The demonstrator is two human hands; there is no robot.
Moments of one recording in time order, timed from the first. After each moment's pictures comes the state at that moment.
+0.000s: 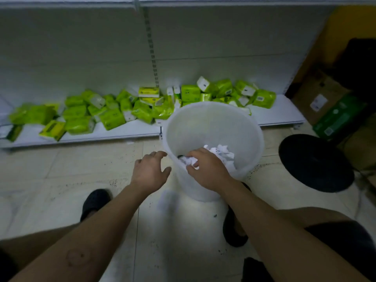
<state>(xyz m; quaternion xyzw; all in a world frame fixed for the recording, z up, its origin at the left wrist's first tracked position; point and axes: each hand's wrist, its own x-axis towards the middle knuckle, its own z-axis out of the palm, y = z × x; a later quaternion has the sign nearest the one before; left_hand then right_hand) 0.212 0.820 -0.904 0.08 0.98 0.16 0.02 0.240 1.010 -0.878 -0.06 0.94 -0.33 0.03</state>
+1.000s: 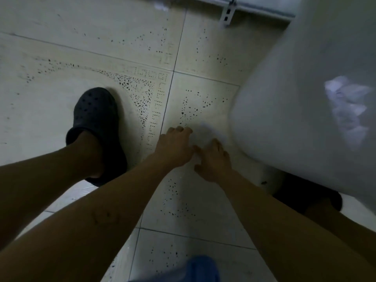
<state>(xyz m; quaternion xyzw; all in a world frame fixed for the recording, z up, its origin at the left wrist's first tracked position) 0.186 0.755 -1.178 -0.02 0.93 0.20 0.31 0.200 0.897 -1.199 -0.09 0.90 -0.10 0.41</state>
